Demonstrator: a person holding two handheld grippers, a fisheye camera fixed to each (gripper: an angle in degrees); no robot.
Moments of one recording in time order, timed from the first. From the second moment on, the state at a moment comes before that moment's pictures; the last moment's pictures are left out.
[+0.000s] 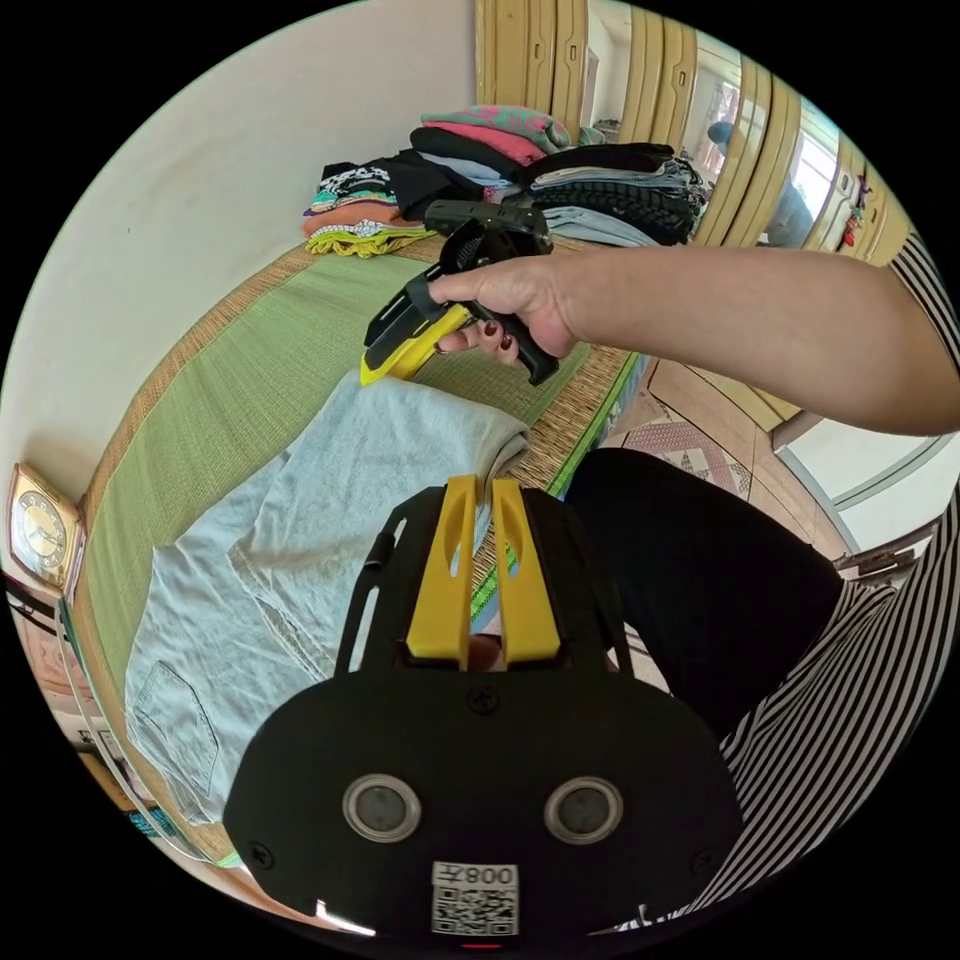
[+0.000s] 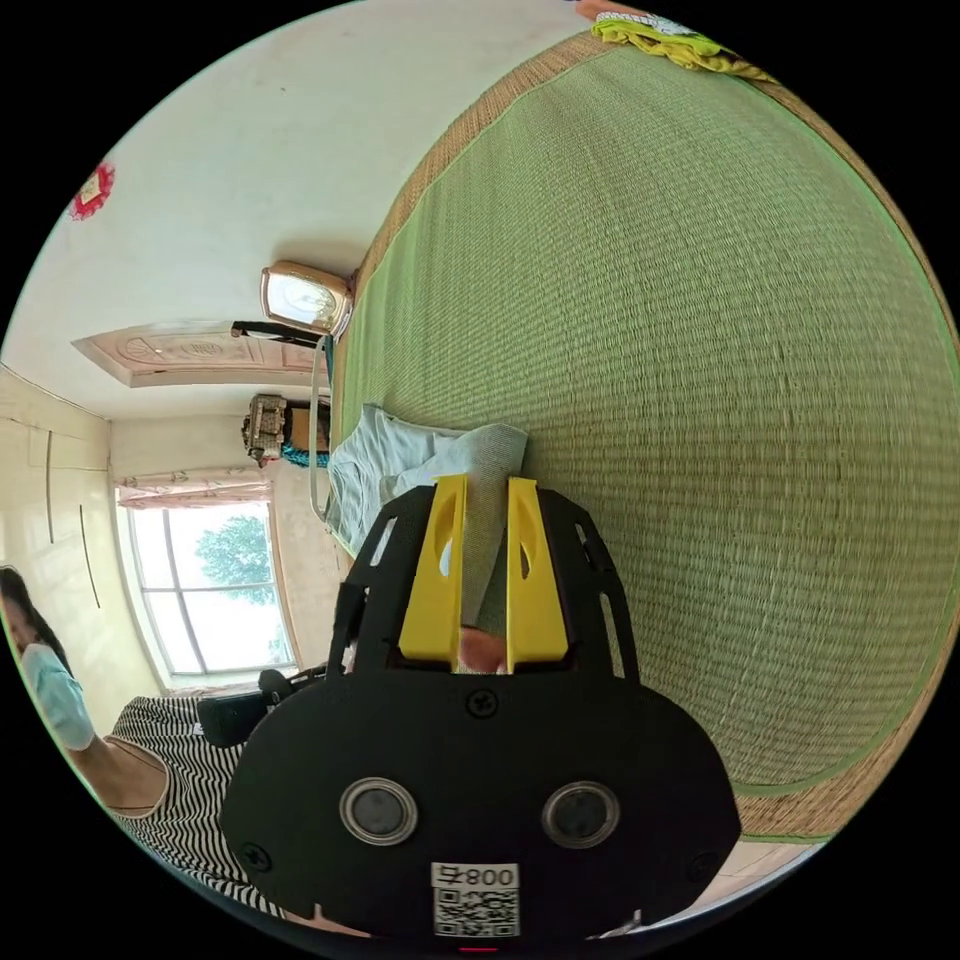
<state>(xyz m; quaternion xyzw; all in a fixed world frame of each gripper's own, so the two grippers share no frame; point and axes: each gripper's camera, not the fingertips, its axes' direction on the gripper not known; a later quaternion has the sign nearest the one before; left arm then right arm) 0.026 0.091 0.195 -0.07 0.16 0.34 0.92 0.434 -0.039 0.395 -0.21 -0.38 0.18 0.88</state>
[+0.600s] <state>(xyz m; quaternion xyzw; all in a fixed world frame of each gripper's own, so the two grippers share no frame) -0.234 0.117 0.126 0.05 0.30 0.14 0.94 0.311 -0.109 0.282 -0.09 -0.43 0.13 0.89</state>
